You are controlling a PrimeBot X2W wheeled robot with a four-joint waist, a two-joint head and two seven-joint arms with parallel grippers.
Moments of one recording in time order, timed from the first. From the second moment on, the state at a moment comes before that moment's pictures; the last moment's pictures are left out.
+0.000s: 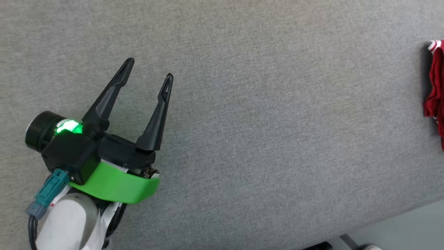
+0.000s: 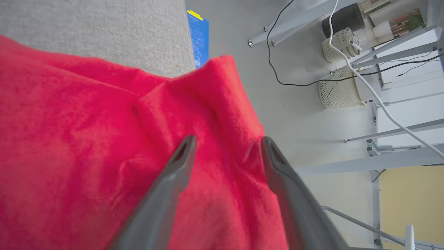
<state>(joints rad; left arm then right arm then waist) -0.25 0.33 -0.22 -0.42 -0.28 -0.10 -0.01 -0.74 -0.66 -0.06 0.80 0.01 0.13 0.04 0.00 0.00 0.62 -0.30</state>
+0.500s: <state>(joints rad) -0.15 0.26 -0.21 -0.15 -0.35 -0.08 -0.19 -0.70 -0.68 0.02 0.57 0.18 0.13 -0.06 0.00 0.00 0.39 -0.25</state>
